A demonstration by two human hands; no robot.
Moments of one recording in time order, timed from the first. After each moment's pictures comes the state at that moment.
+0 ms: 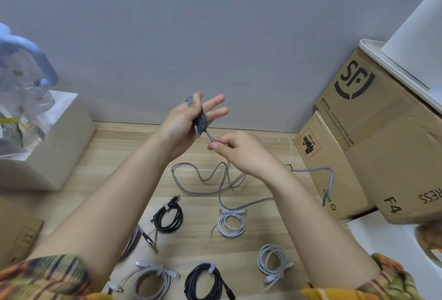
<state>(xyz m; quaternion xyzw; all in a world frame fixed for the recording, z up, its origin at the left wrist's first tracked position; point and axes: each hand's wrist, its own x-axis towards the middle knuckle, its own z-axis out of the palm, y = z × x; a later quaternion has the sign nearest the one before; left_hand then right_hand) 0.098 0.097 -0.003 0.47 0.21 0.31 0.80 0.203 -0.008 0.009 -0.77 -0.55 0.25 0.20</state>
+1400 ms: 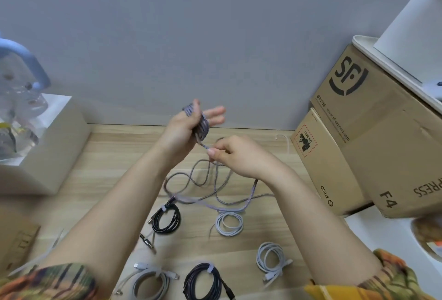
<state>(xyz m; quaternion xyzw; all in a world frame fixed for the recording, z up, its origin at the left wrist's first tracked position) 0.108 0.087 -0.017 0.47 0.20 0.32 0.79 0.207 -0.016 0.013 -0.75 -0.60 0.24 0.13</state>
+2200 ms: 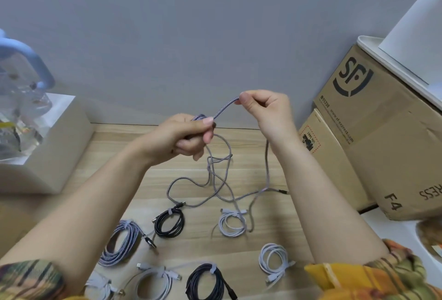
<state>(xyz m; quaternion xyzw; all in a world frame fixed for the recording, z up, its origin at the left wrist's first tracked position) 0.070 0.098 0.001 0.62 0.10 0.12 0.77 0.234 0.004 0.037 -0.67 -0.44 0.19 0.56</state>
